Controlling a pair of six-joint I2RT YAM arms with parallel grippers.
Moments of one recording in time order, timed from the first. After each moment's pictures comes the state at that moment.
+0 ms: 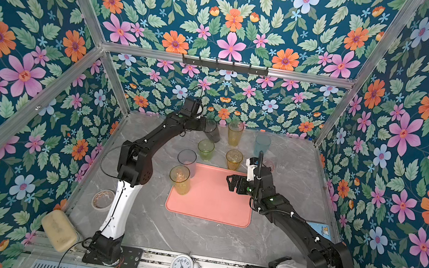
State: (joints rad) left arm -0.39 2.39 2.26 -0.57 0.04 -0.31; right arm 0.43 1.24 0.68 -0.02 -0.21 0.42
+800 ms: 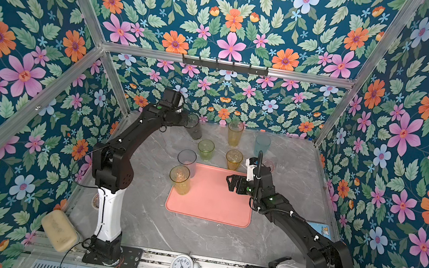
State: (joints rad) left arm -0.29 2.09 2.05 -0.74 -0.03 -0.31; right arm 0.43 1.25 0.68 -0.02 -0.21 0.42
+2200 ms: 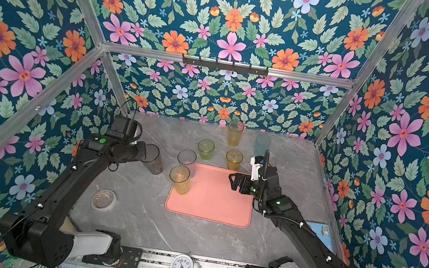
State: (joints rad) left arm -0.20 1.25 1.27 -1.00 -0.14 -0.36; right arm 0.43 1.10 0.72 -0.17 -0.22 0.48
